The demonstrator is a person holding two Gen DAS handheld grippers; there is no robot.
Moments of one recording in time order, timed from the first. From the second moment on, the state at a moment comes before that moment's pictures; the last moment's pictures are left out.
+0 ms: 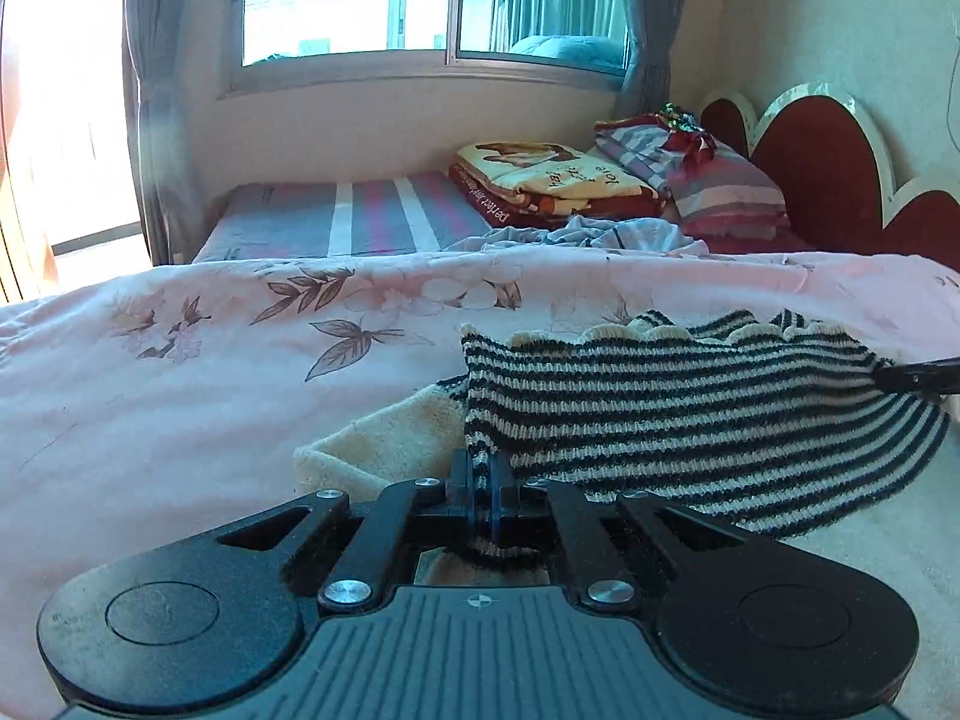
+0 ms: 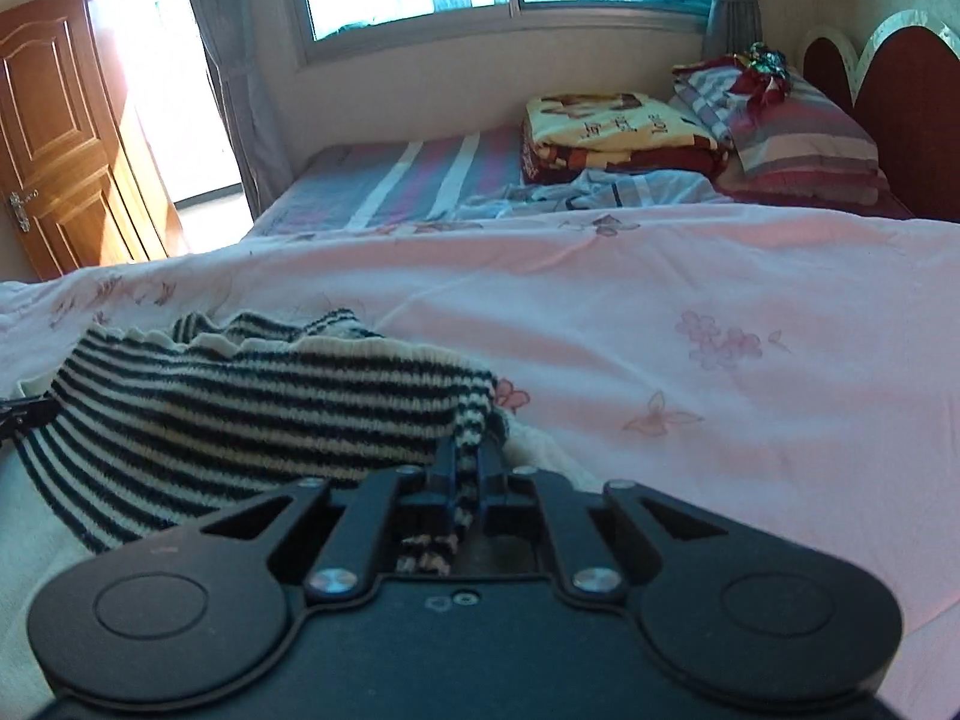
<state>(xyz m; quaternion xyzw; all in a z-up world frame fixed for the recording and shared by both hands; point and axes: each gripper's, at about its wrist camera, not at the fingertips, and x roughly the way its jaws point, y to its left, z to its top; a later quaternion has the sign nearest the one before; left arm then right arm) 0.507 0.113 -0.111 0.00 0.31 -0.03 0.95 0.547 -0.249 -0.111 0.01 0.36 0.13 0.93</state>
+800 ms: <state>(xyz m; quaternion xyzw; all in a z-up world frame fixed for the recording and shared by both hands) 0.491 0.067 -0.109 0.07 0.31 -0.08 0.94 0.527 -0.219 -0.103 -0.07 0.36 0.19 0.91</state>
